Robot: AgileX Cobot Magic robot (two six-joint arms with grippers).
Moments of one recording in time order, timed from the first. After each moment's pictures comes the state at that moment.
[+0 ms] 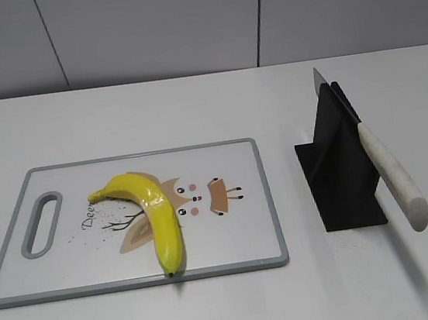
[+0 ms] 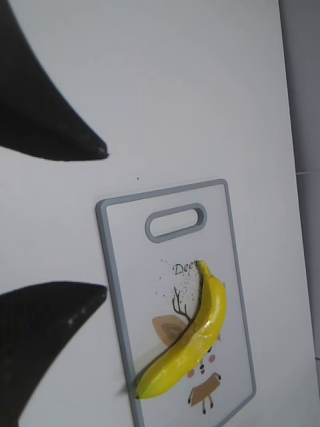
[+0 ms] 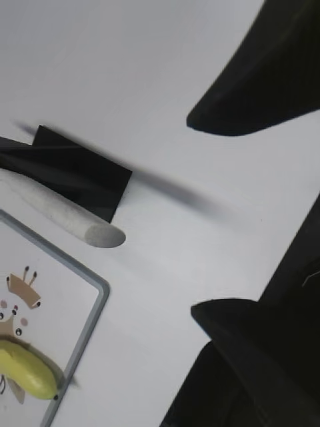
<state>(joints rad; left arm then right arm) -0.11 0.00 -0.49 -0.12 1.09 0.20 0.54 0.28 -0.53 0.01 1.00 0.06</state>
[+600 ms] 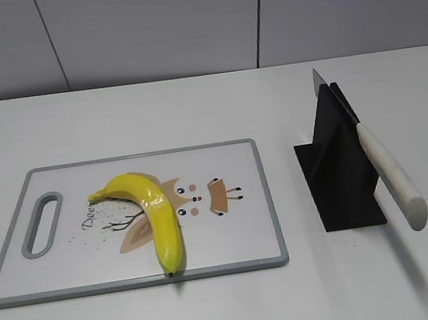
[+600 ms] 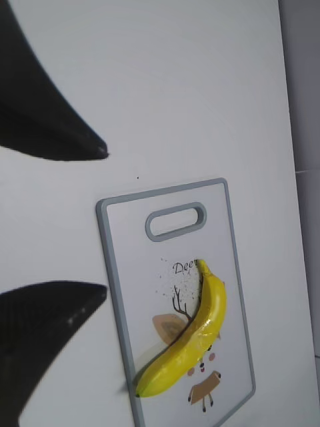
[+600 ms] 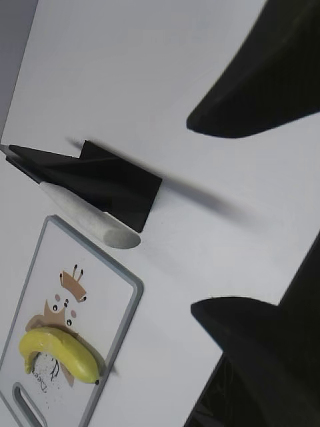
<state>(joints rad) -0.11 -0.01 -0.49 -0.12 1.08 0.20 0.53 -0.01 -0.50 0.01 1.05 0.05</state>
